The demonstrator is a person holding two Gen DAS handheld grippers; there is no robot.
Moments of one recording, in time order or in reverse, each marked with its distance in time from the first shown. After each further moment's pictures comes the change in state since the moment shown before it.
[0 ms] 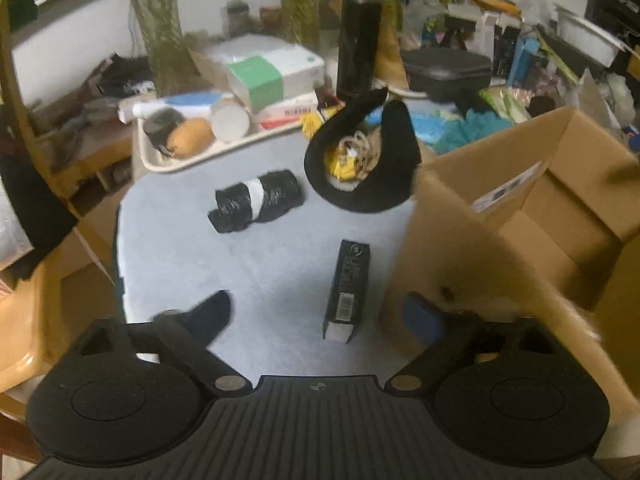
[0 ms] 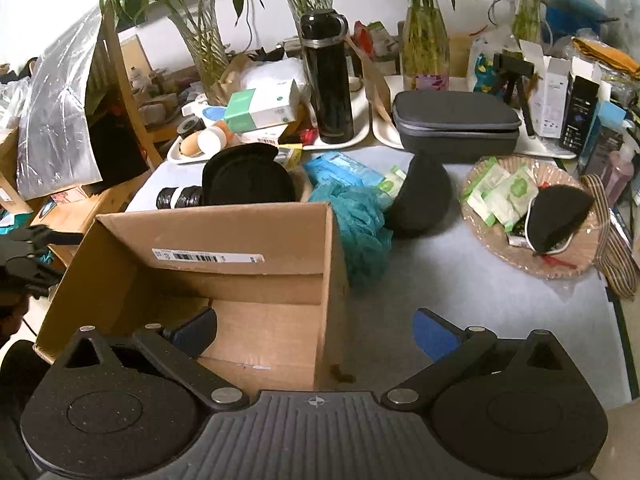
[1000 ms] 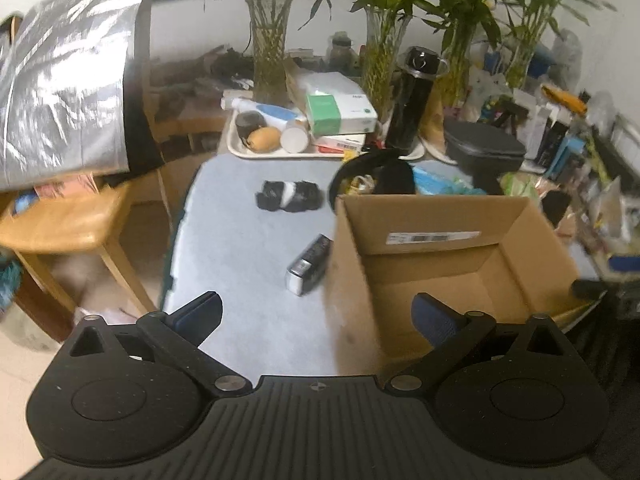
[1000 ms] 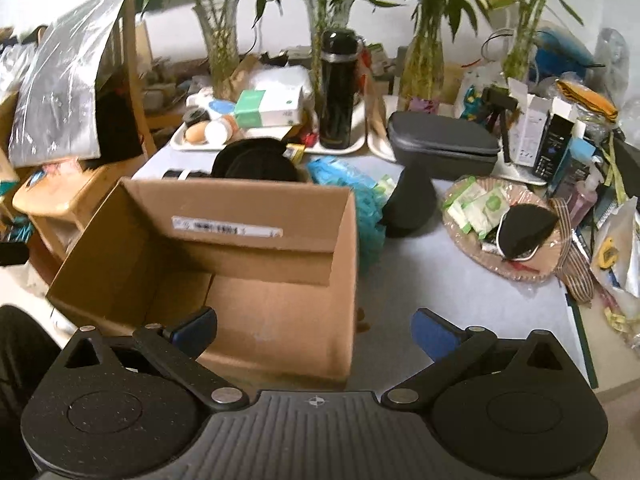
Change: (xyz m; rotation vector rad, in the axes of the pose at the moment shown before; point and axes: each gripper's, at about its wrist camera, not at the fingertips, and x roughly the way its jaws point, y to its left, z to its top) left arm -0.139 -0.087 -0.007 -0.358 -0.069 0.226; right arm -0.044 0.048 -0.030 -0.077 -0.052 -0.118
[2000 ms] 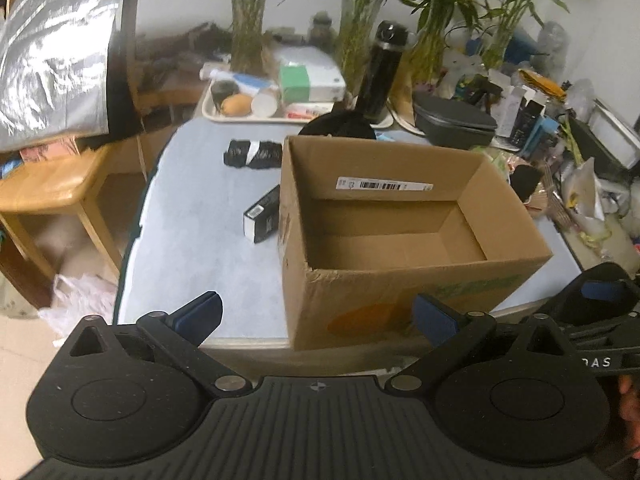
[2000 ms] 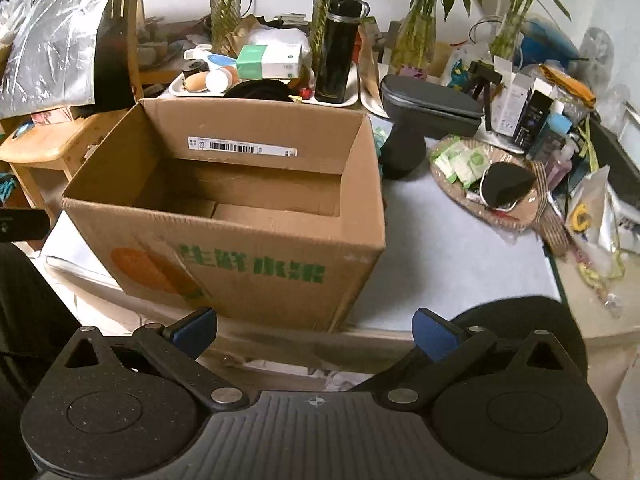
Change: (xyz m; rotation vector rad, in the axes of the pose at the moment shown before) left arm -0.016 -0.033 -0.044 -0.066 0.060 -0.081; right arm -0.024 0.047 -0.058 -0.062 0.096 -0.103
